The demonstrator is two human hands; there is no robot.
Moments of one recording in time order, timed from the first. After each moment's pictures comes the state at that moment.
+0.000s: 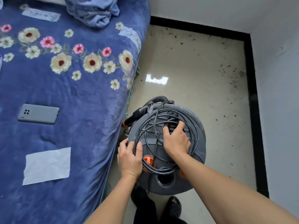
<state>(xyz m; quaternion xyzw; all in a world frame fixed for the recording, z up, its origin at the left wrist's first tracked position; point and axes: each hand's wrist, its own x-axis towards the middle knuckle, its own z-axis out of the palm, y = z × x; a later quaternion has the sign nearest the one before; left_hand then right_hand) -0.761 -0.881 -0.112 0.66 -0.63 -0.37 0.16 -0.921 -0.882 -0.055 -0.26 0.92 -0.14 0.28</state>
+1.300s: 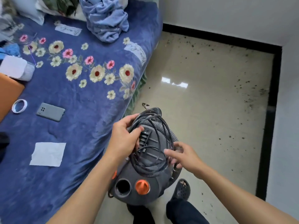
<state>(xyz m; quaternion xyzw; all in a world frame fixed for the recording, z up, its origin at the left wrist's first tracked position) -0.941 -0.935 0.091 0.62 -0.53 -0.51 0.28 -1.131 -0.846 -0.022 -0.27 0.68 -0.21 0.65</state>
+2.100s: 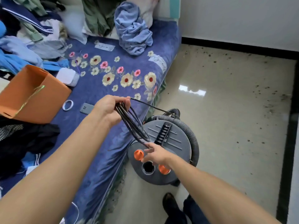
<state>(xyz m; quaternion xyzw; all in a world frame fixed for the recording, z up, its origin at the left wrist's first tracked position) -0.871 -0.957 0.232 0.62 -0.09 -0.65 0.43 -0.979 -0.838 0.029 -0.36 0.51 -0.14 0.77</state>
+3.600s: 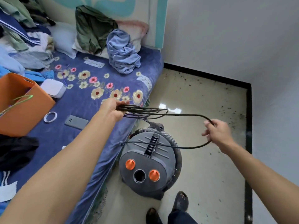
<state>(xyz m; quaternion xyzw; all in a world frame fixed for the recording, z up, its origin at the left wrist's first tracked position) -0.853 -0.980 0.248 0.60 -0.05 -0.66 0.45 -1.165 -0.833 0.170 -0.31 0.80 -0.36 0.38</state>
